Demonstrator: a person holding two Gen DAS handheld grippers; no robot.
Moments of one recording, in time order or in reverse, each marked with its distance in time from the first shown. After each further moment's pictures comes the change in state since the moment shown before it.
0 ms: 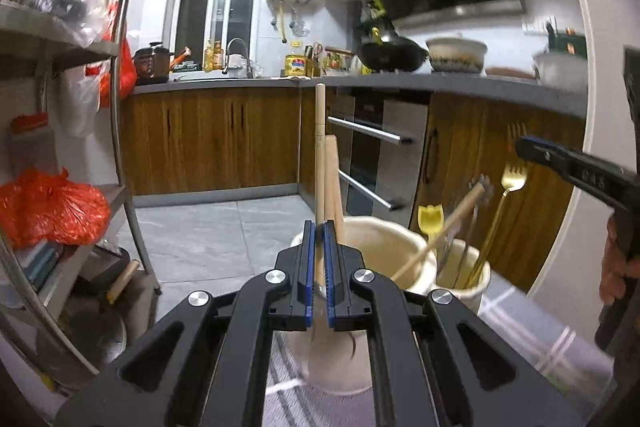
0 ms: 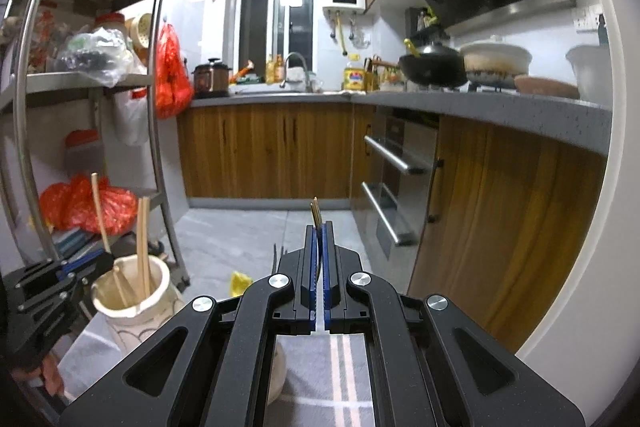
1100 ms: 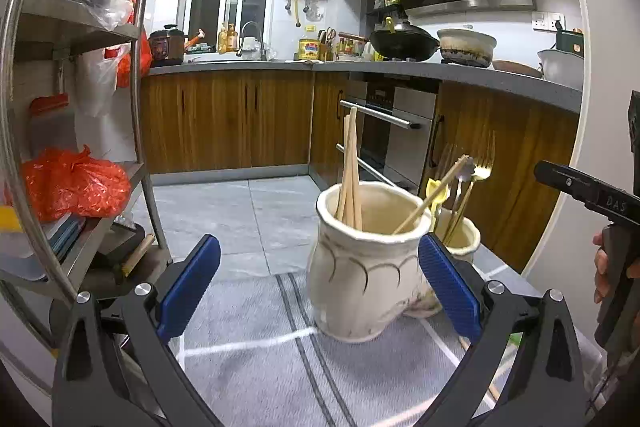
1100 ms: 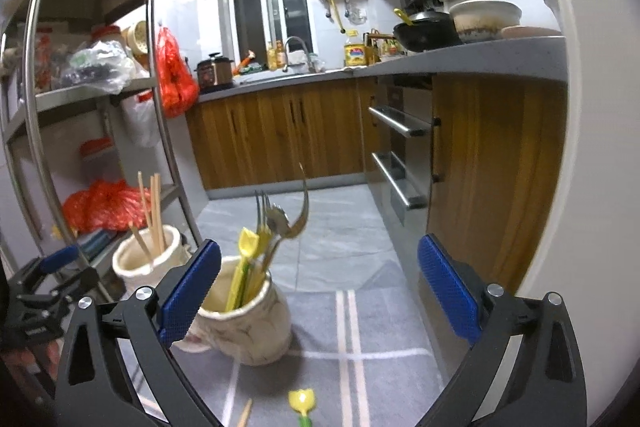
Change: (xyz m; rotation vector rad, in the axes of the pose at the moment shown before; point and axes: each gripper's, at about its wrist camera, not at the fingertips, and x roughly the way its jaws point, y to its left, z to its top) left arm -0.044 0.014 -0.012 -0.051 0.068 0.033; right arm -0.029 -0.033 -0.025 0.108 0.066 0.062
